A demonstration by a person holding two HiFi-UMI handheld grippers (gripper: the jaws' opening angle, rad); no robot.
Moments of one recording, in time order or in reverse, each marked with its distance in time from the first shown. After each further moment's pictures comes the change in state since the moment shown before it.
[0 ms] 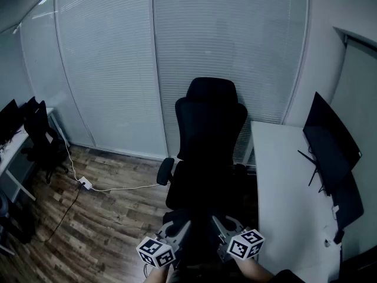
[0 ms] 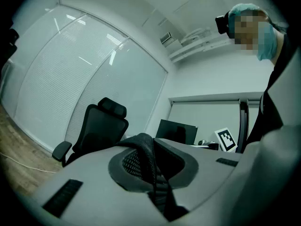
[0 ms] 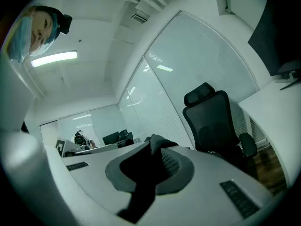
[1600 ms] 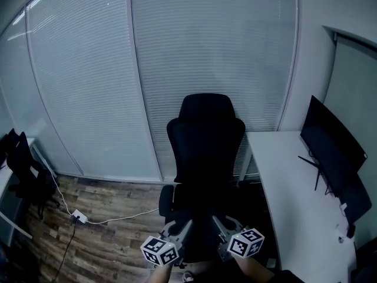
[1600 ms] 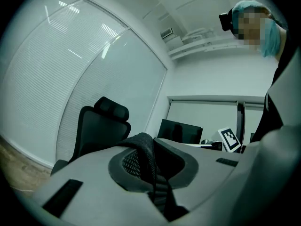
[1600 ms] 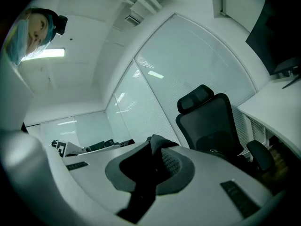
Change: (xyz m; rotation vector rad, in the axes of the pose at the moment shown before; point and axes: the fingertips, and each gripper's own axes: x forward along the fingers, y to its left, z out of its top) left arm 0.089 0.160 0.077 0.035 0.056 -0.136; right arm 0.165 -0.051 0.058 0.027 -0.113 -0.132
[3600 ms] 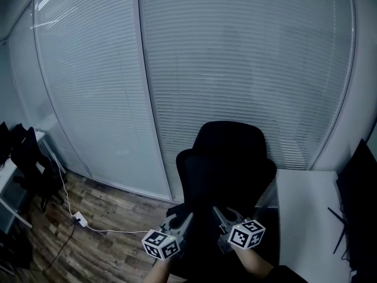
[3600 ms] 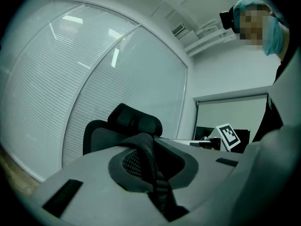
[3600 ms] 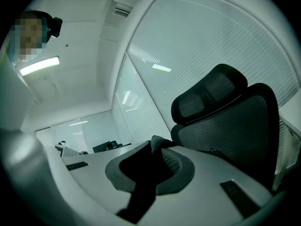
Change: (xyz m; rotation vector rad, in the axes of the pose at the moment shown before) left arm 0.238 0.230 0.088 0.043 -0.089 0.202; right arm 0.278 -0.200 0.131 -0.012 0.059 0.184
